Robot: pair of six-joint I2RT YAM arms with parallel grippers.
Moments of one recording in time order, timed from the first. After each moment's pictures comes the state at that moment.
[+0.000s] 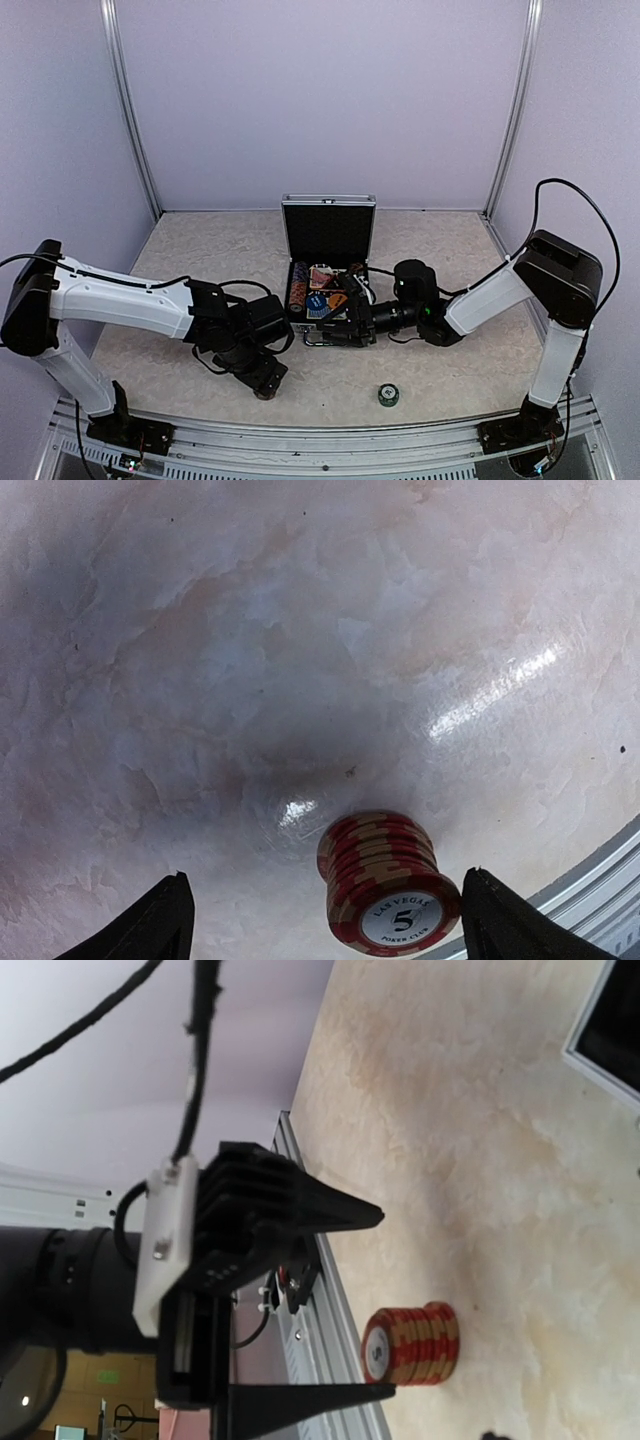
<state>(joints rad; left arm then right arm) -1.15 1.60 0.99 -0.78 -0.13 -0.57 0.81 1.85 0.73 0.86 -0.83 1.06</state>
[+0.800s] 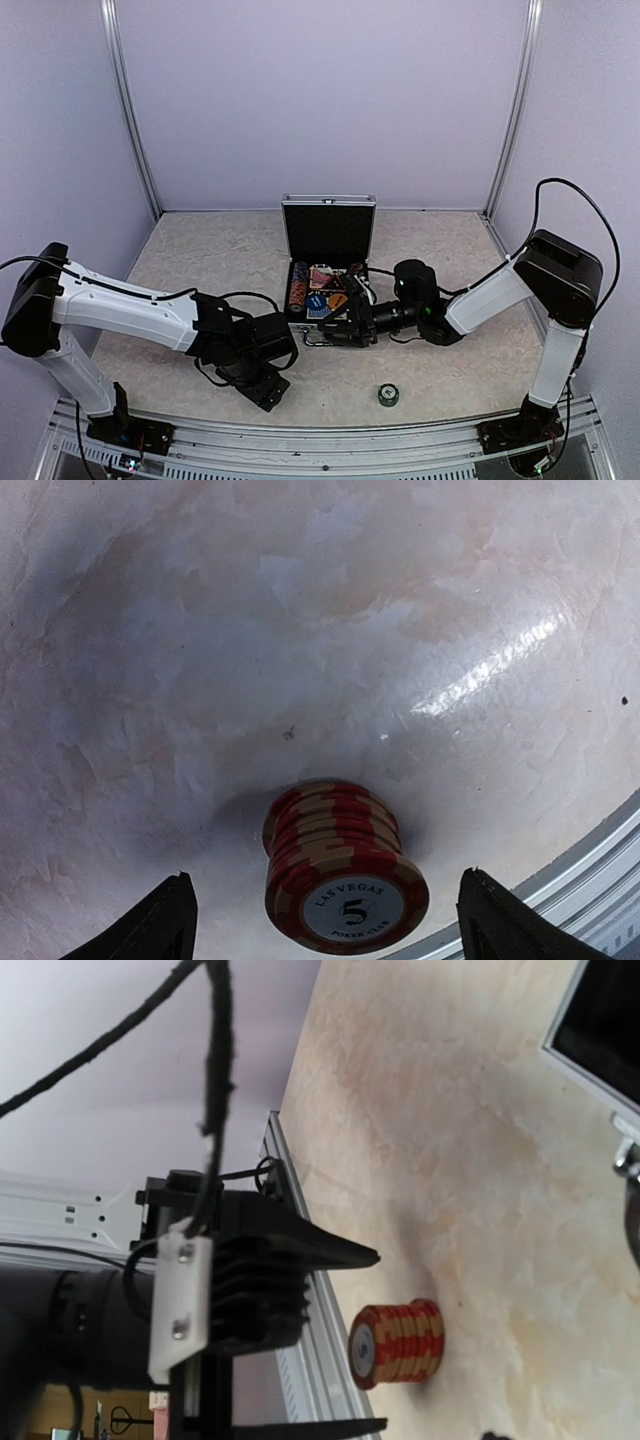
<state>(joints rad) -1.22 1.62 0.97 -0.76 -0.11 -0.60 0.81 1.85 0.73 0.84 -0.83 1.05</state>
